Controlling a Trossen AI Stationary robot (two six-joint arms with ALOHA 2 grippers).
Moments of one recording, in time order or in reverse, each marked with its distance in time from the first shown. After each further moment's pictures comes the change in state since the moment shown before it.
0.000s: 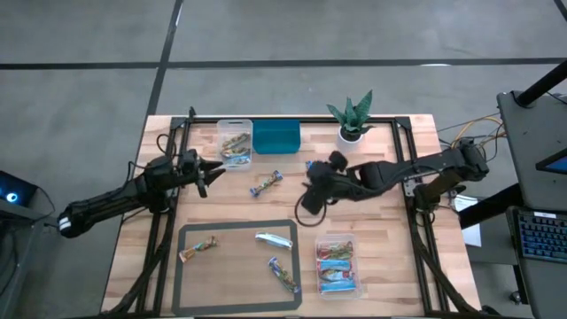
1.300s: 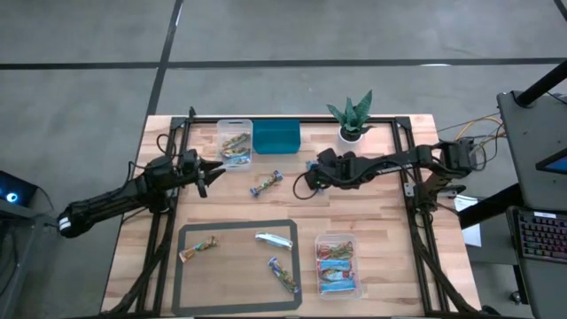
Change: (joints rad) left arm 0.000 0.000 -0.003 0.010 0.002 -0.001; right arm -0.256 0.125 -0.364 0.214 0.075 0.352
